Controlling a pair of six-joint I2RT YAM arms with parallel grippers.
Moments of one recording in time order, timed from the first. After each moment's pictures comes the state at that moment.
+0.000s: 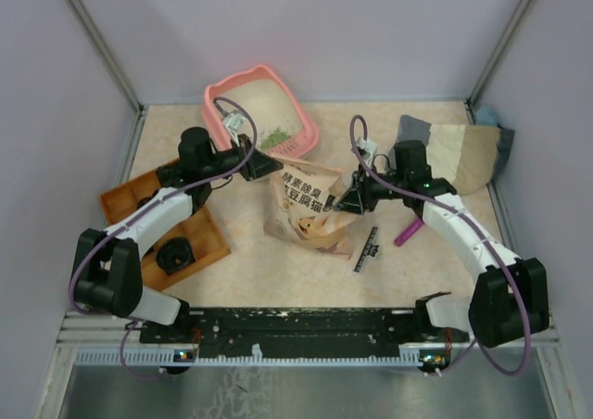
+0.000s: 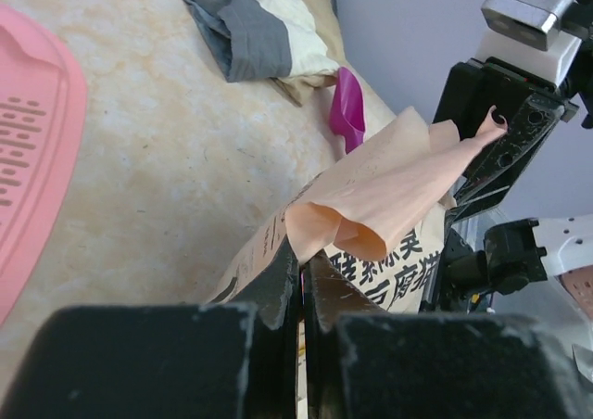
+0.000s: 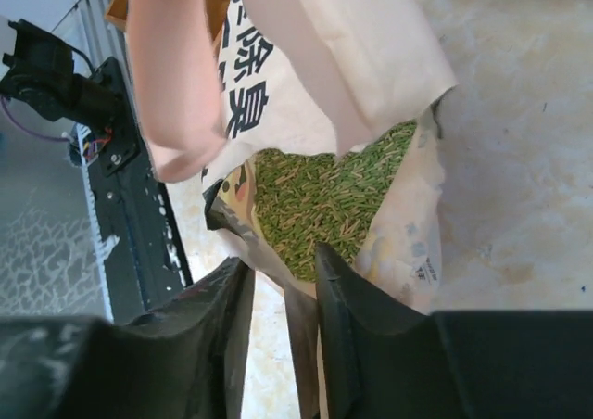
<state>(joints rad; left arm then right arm) -0.32 1.45 0.91 0.41 0.81 -0.50 0.28 1.24 0.91 -0.36 -0.95 -0.12</state>
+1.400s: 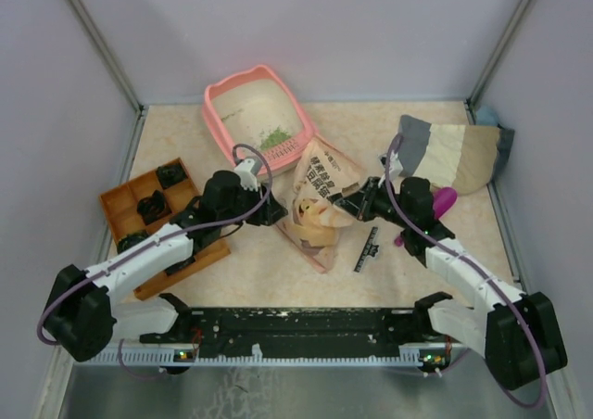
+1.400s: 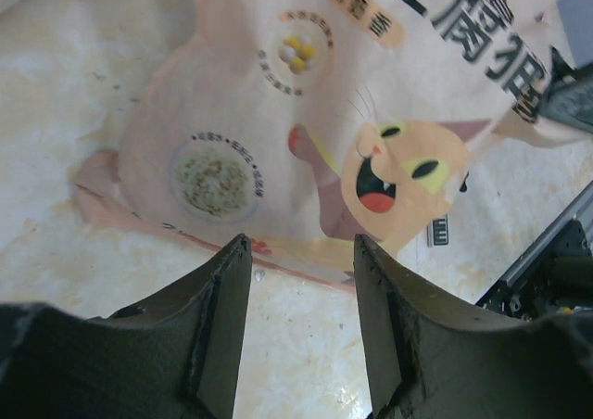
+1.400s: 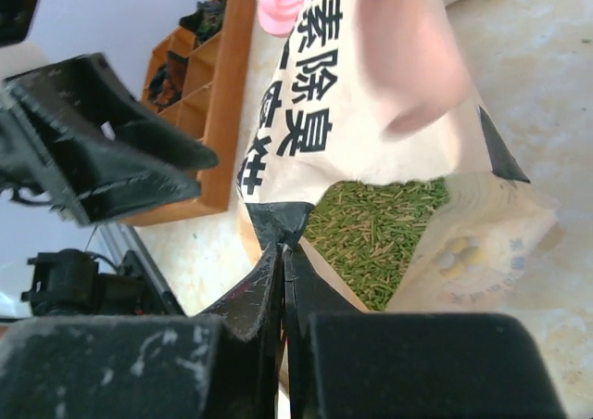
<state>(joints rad) -0.61 1.18 0.71 -0.01 0.18 -0.49 0.36 1.01 0.51 0.25 -0.54 0.61</state>
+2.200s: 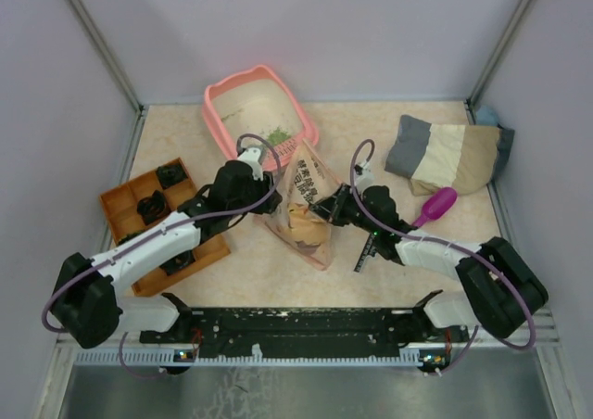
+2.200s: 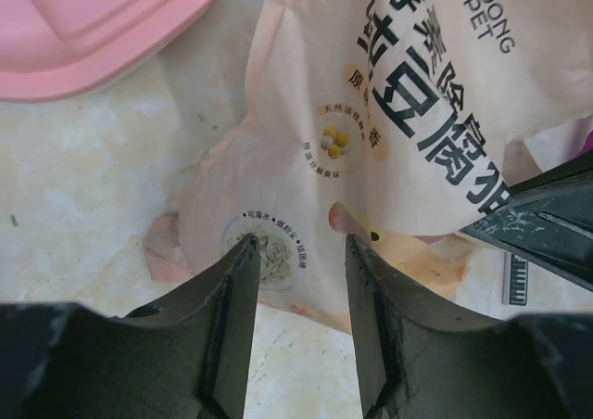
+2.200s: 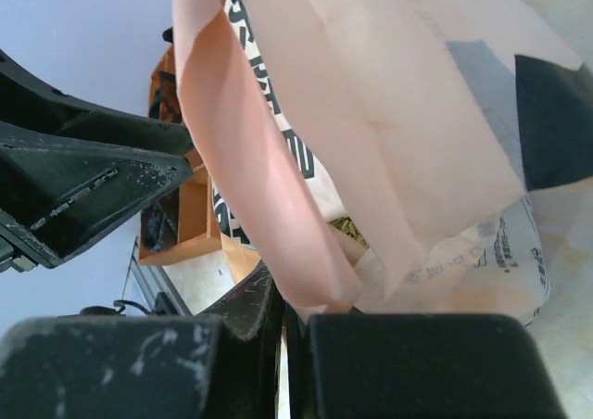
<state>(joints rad) -0.69 1.27 0.85 -0.12 -0.10 -0.41 0.57 1.30 0.46 0.57 -0.28 0.86</state>
